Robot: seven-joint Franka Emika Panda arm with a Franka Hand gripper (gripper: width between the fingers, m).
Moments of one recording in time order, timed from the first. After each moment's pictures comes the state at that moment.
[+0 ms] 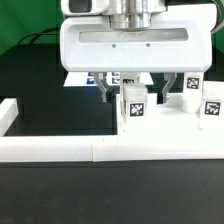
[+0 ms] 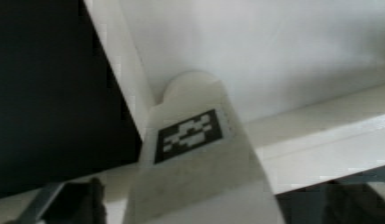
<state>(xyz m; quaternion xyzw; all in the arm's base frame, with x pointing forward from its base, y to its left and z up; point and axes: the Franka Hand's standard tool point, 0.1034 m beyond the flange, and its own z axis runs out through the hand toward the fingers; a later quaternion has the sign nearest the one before) 0.626 0.005 0.070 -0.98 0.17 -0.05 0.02</state>
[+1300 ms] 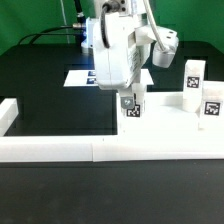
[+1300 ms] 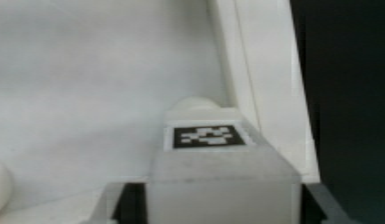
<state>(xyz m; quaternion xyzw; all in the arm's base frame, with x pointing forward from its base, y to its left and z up) 0.621 0.001 0.068 -0.60 0.80 0.00 0.06</state>
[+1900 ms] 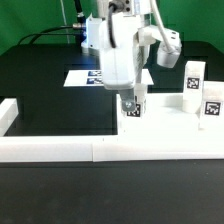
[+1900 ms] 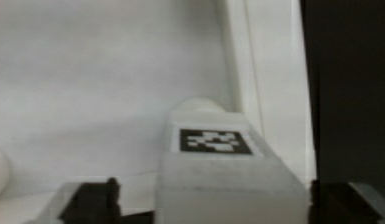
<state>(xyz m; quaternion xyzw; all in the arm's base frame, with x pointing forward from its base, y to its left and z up) 0.620 0.006 0.068 -0.65 0.76 -0.01 0.06</state>
